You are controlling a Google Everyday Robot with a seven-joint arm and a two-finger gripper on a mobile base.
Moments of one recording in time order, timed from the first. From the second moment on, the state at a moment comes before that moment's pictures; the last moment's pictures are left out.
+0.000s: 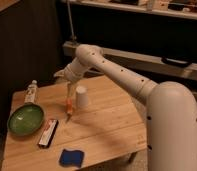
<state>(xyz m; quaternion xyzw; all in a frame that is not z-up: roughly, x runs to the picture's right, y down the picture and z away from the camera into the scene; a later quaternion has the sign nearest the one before) -0.187 -0.027 0.777 -0.19 -0.41 -0.21 0.87</state>
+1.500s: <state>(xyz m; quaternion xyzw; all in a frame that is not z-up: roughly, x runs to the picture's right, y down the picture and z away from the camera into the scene) -0.259 -0.034 0.776 -0.09 -0.39 -0.46 0.79</state>
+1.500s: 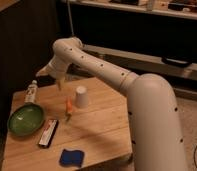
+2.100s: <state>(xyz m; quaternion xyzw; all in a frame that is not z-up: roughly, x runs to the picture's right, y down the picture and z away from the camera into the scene) -0.282 0.049 0.796 -0.08 -0.39 -0.55 0.73</state>
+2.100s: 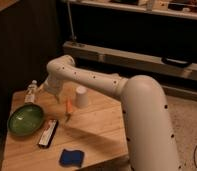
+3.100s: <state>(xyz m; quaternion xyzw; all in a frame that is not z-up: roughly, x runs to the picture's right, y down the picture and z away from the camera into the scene) -0.343 0.064 0.758 -0.05 -0.32 -0.70 0.63</state>
